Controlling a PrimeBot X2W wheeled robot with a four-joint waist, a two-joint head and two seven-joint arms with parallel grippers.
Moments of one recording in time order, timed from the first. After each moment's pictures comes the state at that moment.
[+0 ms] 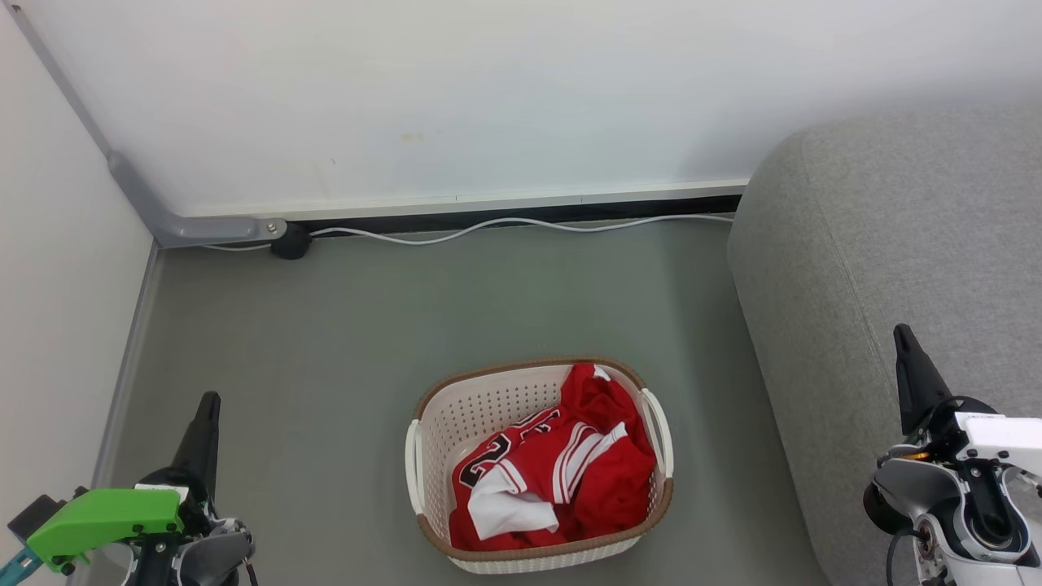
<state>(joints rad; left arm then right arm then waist) -0.06 0.04 0.07 0.27 -1.62 -0.12 0.10 -0.05 -0.06 -0.11 0.28 1.64 0.12 0.08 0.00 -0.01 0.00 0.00</state>
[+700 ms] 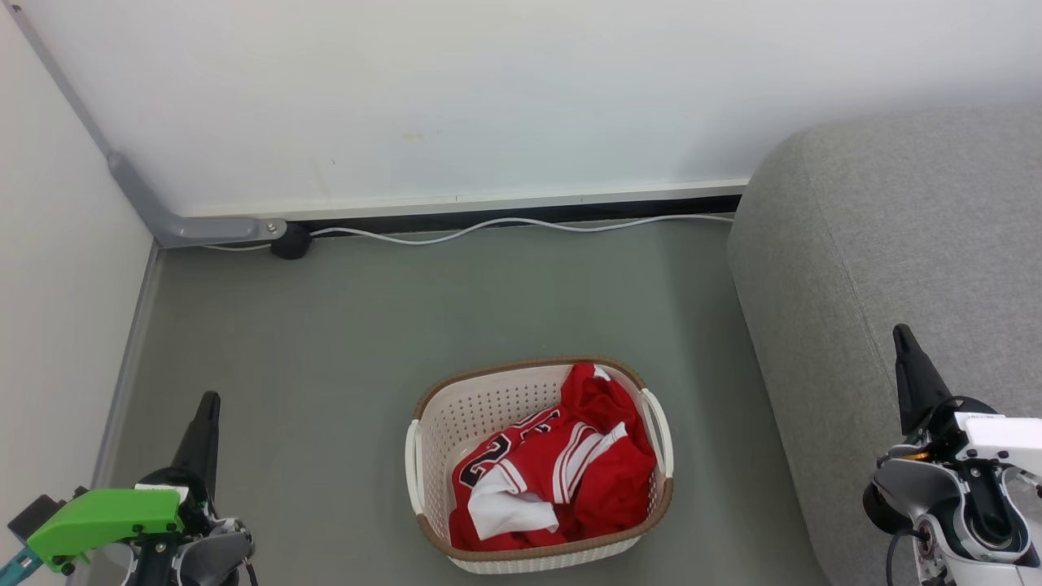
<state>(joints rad) -0.06 0.04 0.07 0.27 -1.62 -0.12 0.10 -0.05 -0.06 -0.11 0.28 1.64 0.12 0.08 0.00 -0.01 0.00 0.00</state>
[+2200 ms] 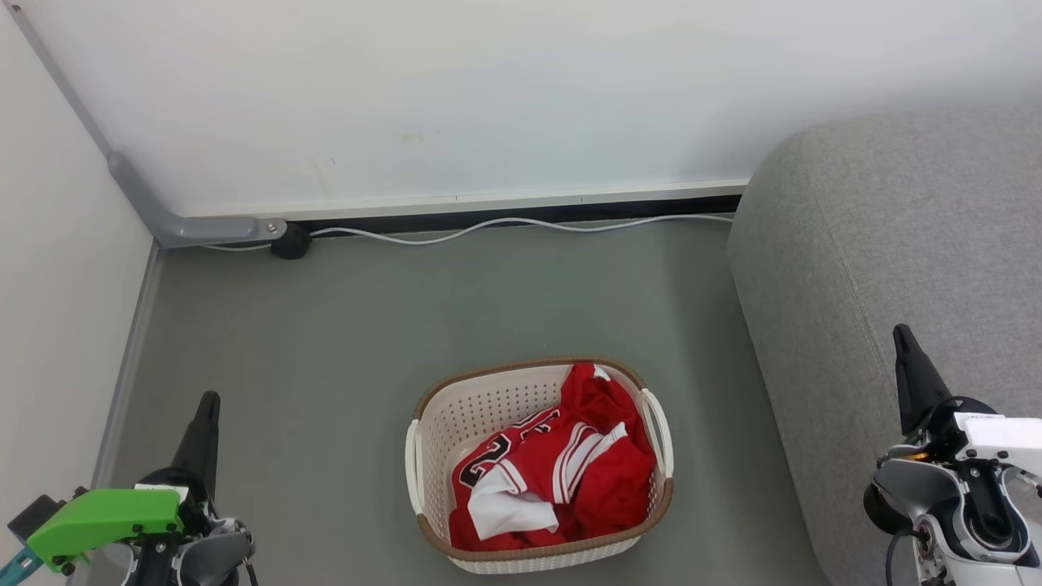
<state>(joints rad) -0.06 0.04 0.07 0.27 -1.62 -0.12 0.10 -0.05 -0.06 -0.11 0.28 1.64 0.12 0.08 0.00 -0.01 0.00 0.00</state>
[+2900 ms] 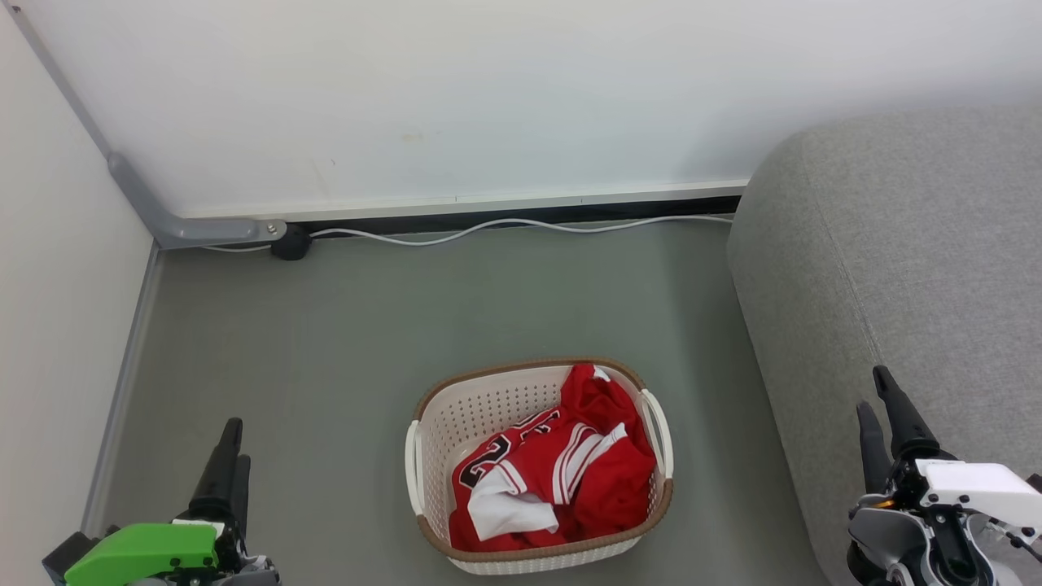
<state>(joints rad) 0.00 0.02 0.04 0.31 -1.58 -0.12 0.06 0.01 -0.03 -0.08 0.33 1.60 0.11 0.05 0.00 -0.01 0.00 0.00</state>
